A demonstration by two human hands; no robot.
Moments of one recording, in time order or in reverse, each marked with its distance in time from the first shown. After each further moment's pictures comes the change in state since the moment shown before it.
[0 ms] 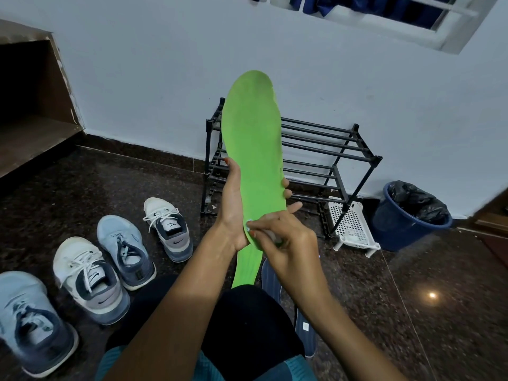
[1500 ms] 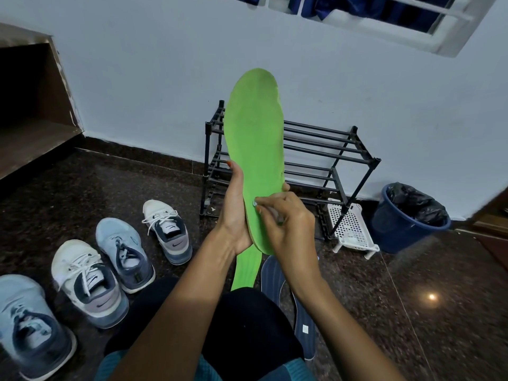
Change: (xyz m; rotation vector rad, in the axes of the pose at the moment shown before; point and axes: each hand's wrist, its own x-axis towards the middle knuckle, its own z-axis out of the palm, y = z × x) left_hand 0.000 -0.003 0.001 0.130 0.099 0.042; right_hand 0.026 0.005 0.007 -0.143 0.156 0.073
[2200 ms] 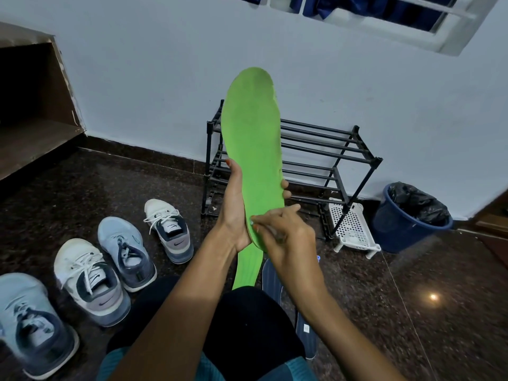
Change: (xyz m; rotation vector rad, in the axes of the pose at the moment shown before) left_hand 0.000 0.002 -0.001 -0.042 -0.067 -0.009; right_hand -0.021 -0.004 -0.006 0.044 -0.104 -0.041
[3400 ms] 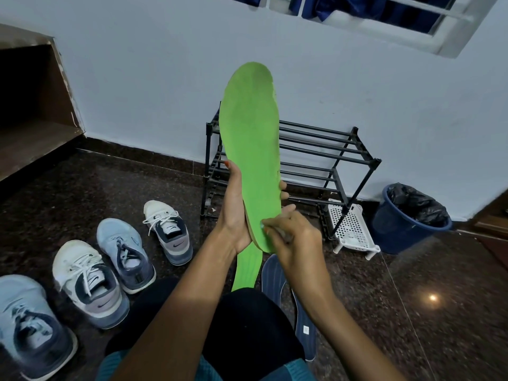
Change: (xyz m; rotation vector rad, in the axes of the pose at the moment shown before) left_hand 0.000 0.000 0.000 0.066 0.042 0.048; right_hand -0.001 0.016 -0.005 -0.088 -0.020 0.023
